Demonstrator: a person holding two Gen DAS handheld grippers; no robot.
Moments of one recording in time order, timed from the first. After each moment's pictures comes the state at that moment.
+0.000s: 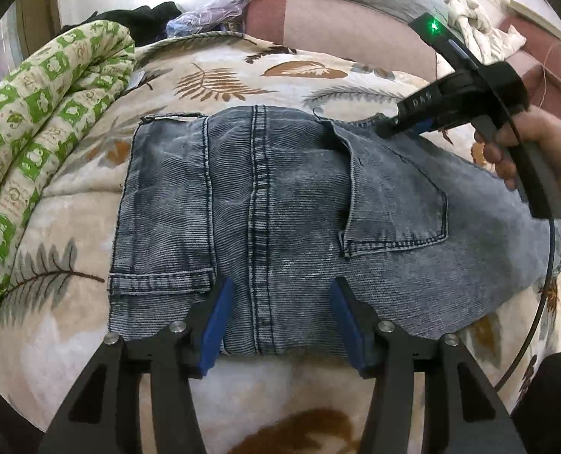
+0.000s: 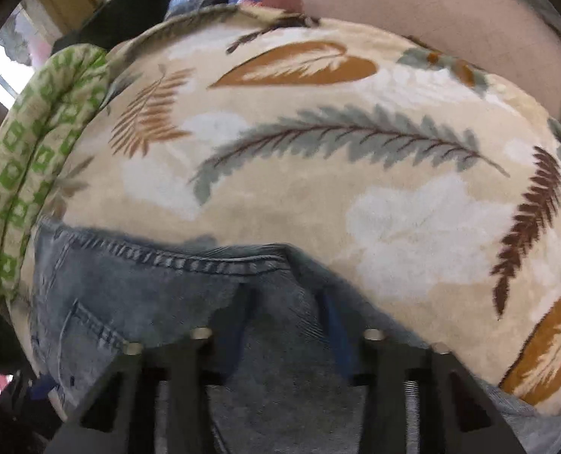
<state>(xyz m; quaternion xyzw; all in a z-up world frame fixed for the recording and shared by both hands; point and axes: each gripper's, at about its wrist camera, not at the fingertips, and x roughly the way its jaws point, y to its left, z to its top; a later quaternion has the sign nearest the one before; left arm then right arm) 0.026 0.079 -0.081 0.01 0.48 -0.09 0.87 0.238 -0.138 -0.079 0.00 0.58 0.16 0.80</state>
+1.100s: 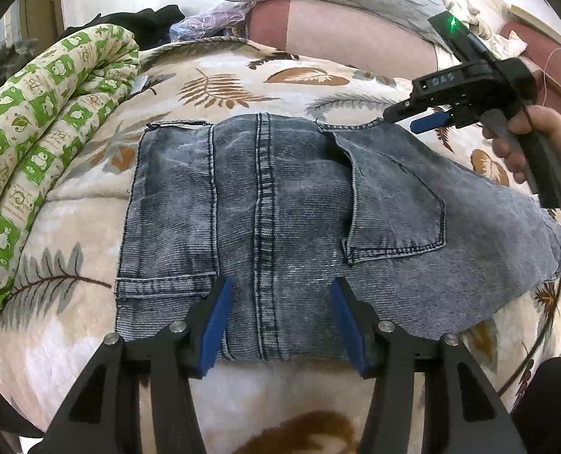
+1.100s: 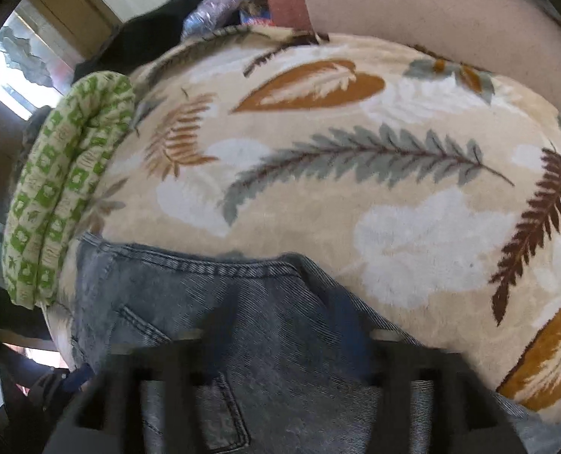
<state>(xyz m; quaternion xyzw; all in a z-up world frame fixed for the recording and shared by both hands) 0.028 0.079 -0.075 0.01 0.47 -0.09 0.88 0.241 -0.158 -0.063 0.05 0.57 0.19 0.80</state>
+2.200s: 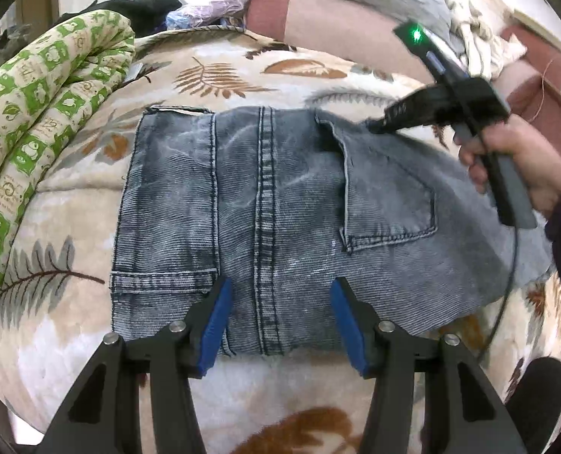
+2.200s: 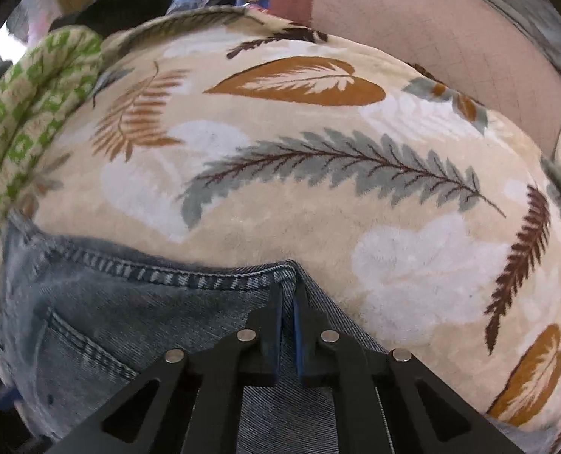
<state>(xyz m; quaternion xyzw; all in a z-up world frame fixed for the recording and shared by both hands) 0.033 0.083 -0.078 -0.01 0.49 -0.10 0.87 0.243 -0.113 -0.092 -0.05 0.55 0.12 0.83</state>
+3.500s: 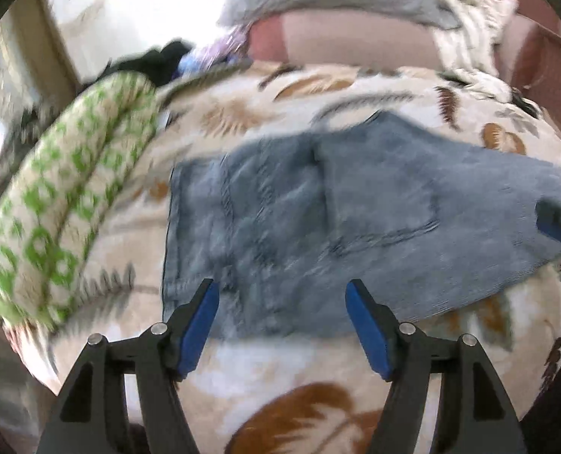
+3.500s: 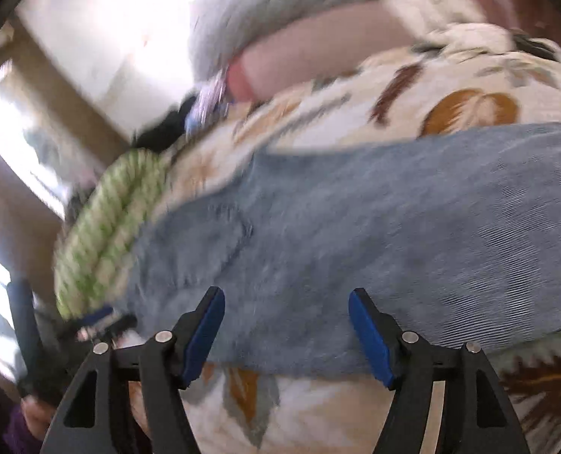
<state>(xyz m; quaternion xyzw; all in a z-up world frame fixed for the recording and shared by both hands) 0.003 0.035 -0.039 0.12 0.44 -0.03 0.89 -0.021 -0.246 -0.080 0.26 0.38 0.12 0.88</state>
